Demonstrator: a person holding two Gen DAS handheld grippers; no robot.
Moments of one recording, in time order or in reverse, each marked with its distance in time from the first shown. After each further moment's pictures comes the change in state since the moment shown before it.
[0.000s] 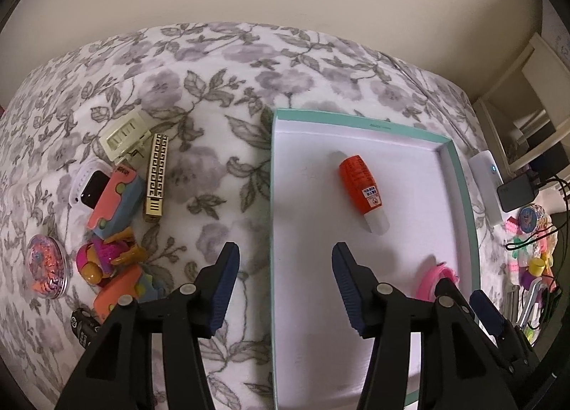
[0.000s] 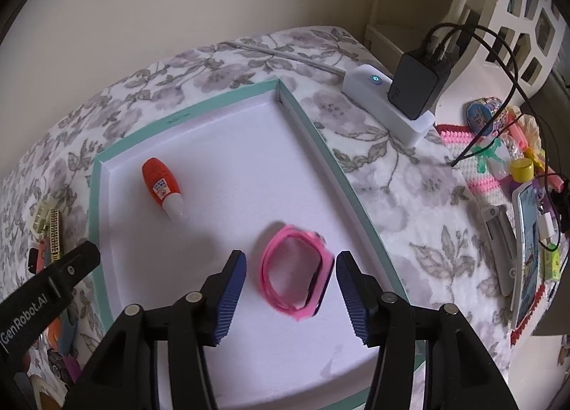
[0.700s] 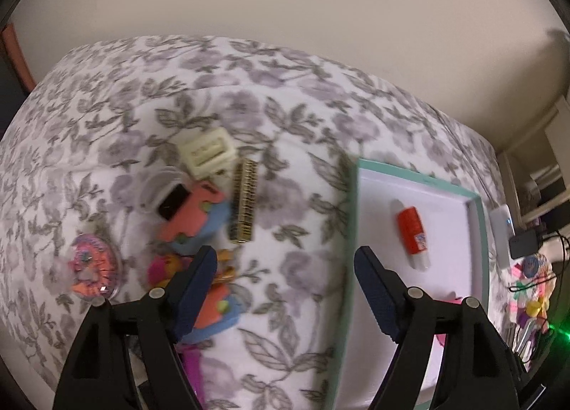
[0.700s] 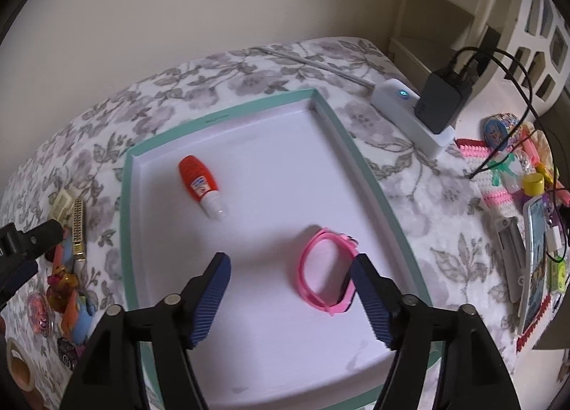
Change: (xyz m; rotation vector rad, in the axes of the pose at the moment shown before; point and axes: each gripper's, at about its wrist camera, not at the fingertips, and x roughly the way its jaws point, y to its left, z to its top) left arm -0.030 0.072 0.008 -0.155 -0.077 0.046; right arm -0.015 0.023 -0.003 -0.053 -0.030 0.061
